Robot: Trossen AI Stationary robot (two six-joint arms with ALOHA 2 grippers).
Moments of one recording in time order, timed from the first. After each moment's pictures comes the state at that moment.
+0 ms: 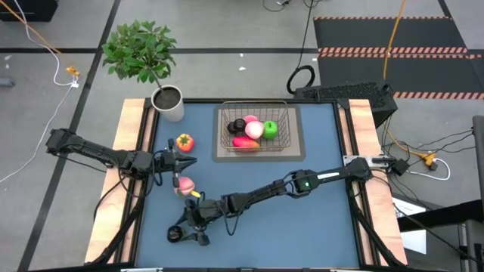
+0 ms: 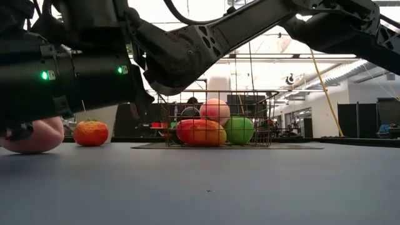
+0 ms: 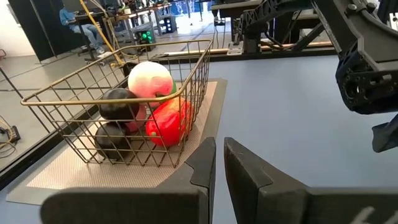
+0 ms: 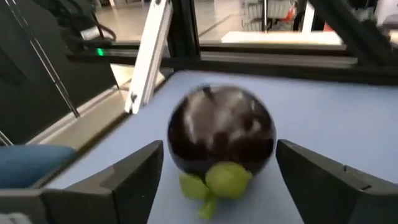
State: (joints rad) left arm -0.24 0.46 0.01 0.29 -0.42 0.05; right arm 0.27 2.83 2.29 0.33 -0.23 0.12
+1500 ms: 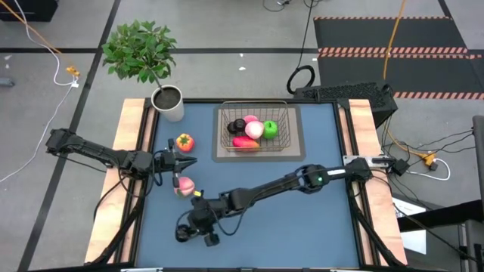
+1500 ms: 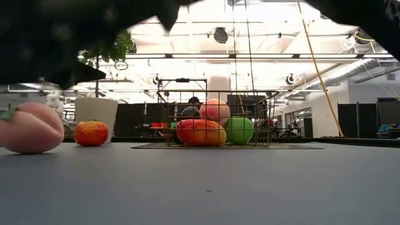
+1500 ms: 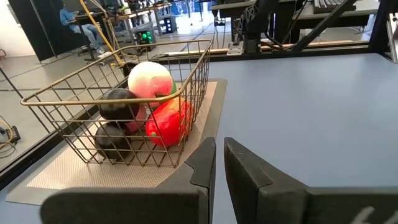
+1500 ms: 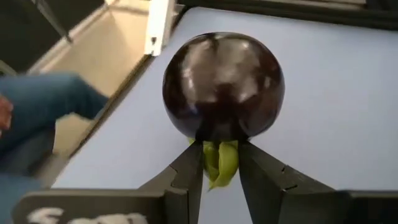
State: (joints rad) left arm -0.24 0.46 0.01 0.29 -0.42 0.05; right arm 0.29 2.60 2.29 -0.28 -0.24 0.04
